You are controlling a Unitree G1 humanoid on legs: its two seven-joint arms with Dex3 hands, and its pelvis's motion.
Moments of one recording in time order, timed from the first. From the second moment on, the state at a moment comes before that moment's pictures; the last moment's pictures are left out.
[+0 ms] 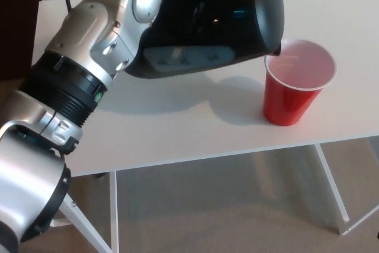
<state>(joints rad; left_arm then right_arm) -1.10 0.35 -0.53 0.52 0.72 -0.03 0.32 0.11 -0.36 -0.32 0.79 0.30 -0.03 0.47</state>
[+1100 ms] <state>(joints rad) -1.24 0.34 -0.66 0.64 0.99 -0.20 0.53 0.09 -0.37 -0.30 0.77 0.27 -0.03 0.45</state>
